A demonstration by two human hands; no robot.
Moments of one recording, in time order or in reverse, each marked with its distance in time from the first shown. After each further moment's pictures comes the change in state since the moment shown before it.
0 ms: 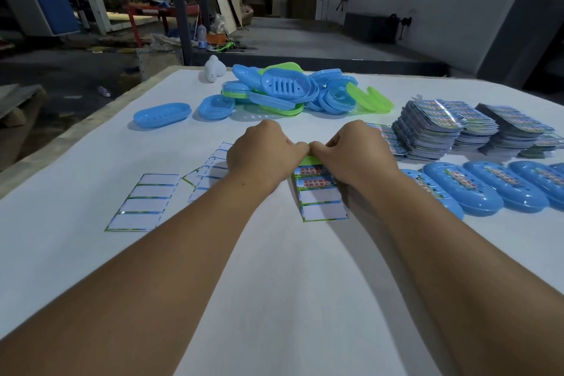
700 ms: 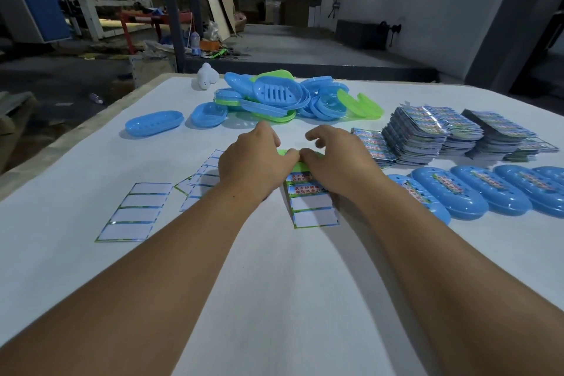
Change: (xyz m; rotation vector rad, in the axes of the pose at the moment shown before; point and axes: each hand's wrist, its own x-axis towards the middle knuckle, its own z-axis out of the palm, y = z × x) left_hand -0.002 -0.005 0.002 0.065 0.070 0.074; right_hand -0.002 0.002 -0.002 0.079 -0.078 -0.172
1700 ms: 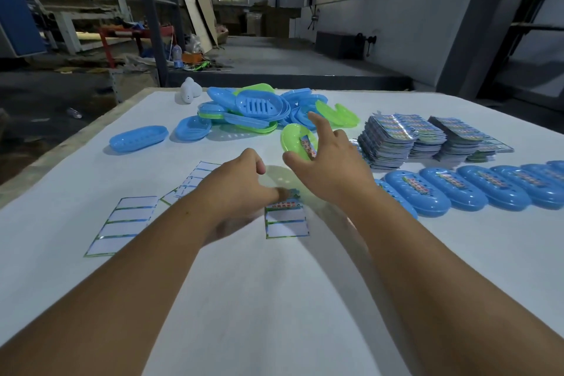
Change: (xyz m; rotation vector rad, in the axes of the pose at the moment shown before) left_hand -0.018 -0.016 -0.020 -0.130 -0.410 0.054; right_hand -0.022 -0.004 -0.017 0.007 0.103 0.082
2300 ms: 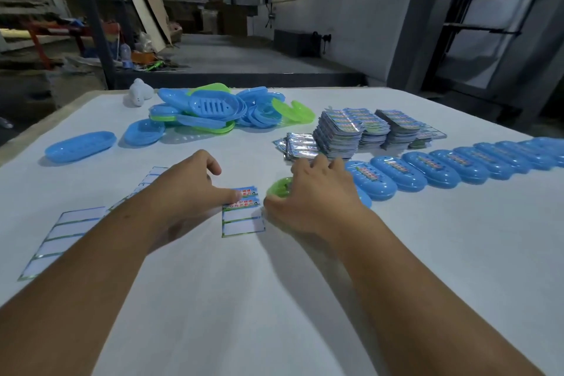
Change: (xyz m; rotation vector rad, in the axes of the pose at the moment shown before) left_hand 0.004 -0.002 -0.004 0.019 0.004 -0.005; right_hand -0.060 0.008 -0.032 -0.445 -0.156 0.109
